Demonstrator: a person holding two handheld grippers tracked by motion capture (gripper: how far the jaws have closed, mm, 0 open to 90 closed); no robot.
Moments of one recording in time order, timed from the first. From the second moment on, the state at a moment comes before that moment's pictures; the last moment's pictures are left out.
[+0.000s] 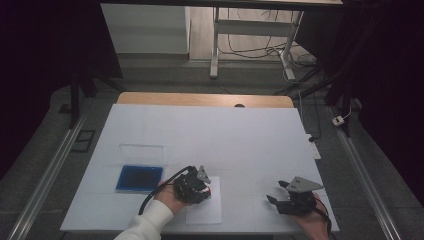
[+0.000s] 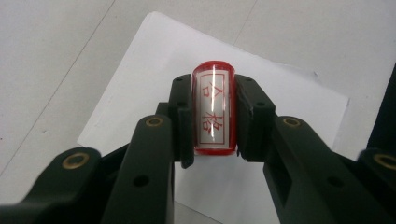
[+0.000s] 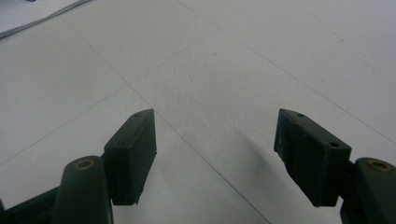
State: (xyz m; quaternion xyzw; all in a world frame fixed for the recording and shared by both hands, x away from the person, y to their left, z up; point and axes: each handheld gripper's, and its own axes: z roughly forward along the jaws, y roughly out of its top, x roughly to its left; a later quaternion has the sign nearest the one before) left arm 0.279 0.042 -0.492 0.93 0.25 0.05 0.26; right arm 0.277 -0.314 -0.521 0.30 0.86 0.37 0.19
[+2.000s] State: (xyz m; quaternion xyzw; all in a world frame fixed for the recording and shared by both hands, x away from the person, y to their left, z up) left arm 0.270 0.113 -0.442 0.88 0.29 0.07 0.36; right arm 0.276 -0.317 -0.520 0.30 0.85 0.38 0.19
